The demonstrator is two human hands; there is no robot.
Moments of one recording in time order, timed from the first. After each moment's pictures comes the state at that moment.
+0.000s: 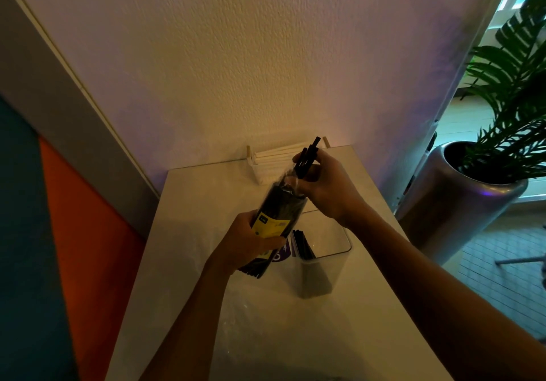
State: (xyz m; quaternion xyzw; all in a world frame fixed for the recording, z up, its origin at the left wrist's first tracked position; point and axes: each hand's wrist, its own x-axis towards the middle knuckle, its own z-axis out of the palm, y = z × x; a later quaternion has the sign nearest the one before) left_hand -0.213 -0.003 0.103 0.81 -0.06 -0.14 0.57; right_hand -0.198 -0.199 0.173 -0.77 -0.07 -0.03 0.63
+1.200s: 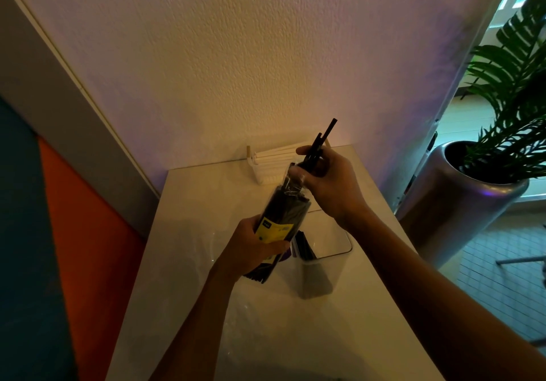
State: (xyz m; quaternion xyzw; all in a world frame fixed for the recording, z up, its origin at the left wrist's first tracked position) left_hand -0.220 -0.010 0.095 0.81 -0.06 -0.13 0.58; right_hand -0.198 -0.196 0.171 -0.77 -0.05 -0.12 0.62
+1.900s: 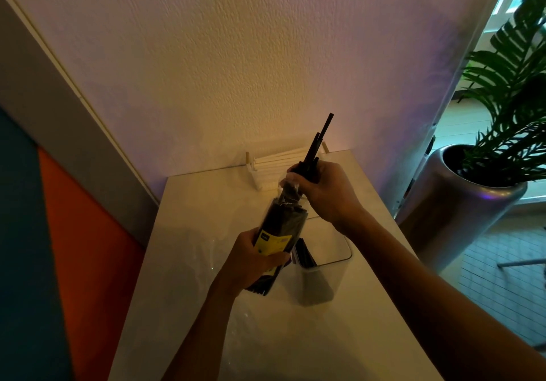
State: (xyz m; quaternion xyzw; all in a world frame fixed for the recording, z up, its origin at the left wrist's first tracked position) left_hand -0.225 -0.008 0.084 0.80 -0.04 -0.12 0.58; right_hand -0.195 -0.193 0.175 -0.78 -0.05 -0.07 0.62
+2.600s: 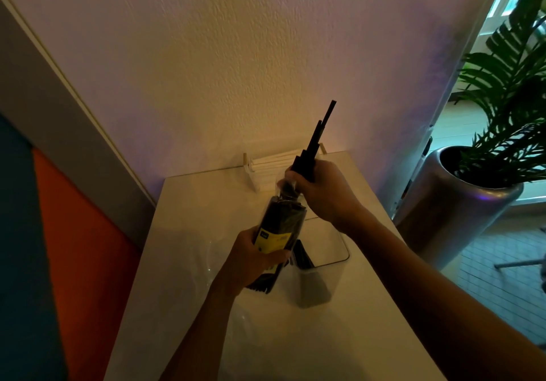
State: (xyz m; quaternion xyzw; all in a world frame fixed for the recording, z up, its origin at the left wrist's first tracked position) left_hand -0.222 -0.016 0.087 0.78 -0.04 -0.12 0.61; right_hand -0.195 -0.195 0.183 -0.80 -0.06 -0.05 0.59
